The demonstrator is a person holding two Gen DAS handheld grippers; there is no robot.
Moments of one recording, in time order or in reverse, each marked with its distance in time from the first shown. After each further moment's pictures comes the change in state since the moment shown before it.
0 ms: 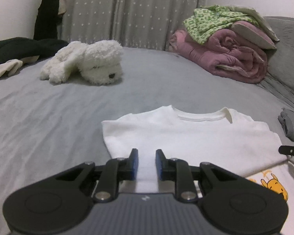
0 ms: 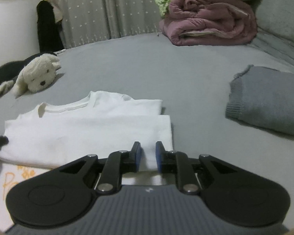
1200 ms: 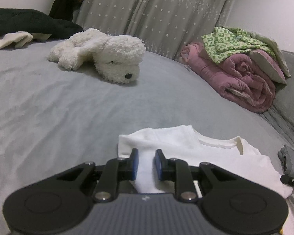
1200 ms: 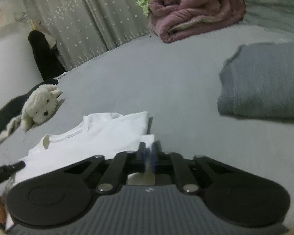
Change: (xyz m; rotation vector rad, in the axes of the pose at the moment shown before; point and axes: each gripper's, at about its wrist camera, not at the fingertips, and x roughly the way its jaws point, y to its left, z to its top) left arm 0.031 0.044 0.008 -0.227 -0.037 -0.064; right arm -0.006 -0.036 0.004 0.183 -0.036 0.100
